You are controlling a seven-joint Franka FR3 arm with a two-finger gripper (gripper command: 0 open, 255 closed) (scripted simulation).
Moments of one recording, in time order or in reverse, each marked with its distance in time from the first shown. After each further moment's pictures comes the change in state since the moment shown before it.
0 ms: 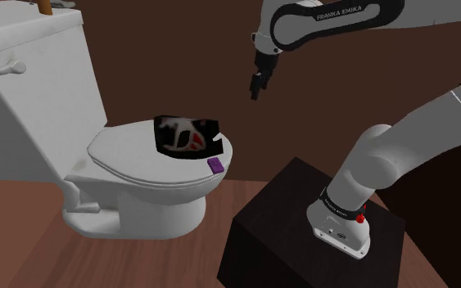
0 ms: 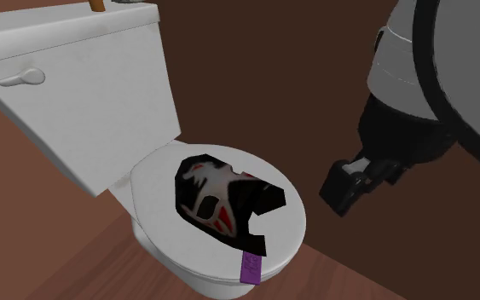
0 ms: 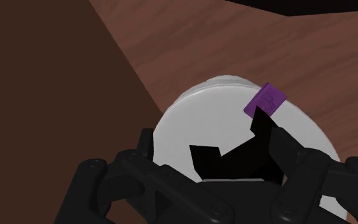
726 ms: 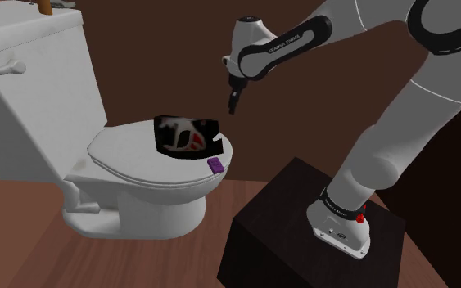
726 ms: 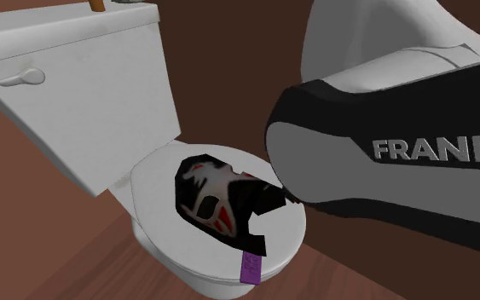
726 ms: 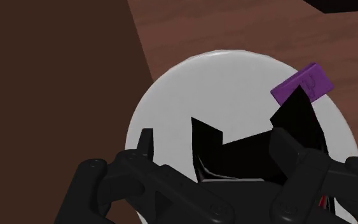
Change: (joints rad) arm 0.027 0.370 -0.030 0.083 -0.048 0.336 -0.197
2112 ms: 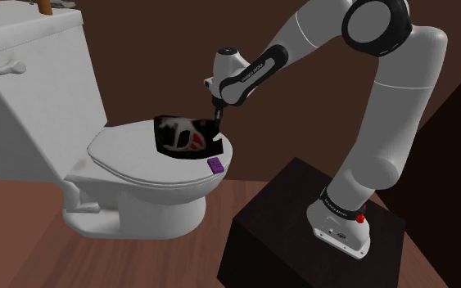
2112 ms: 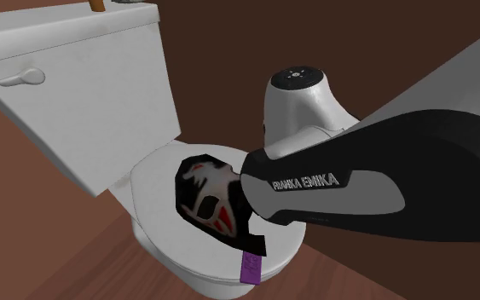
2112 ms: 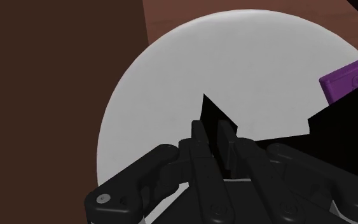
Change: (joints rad) arm 0.009 0.336 0.003 0.124 -0.043 0.242 -0.088
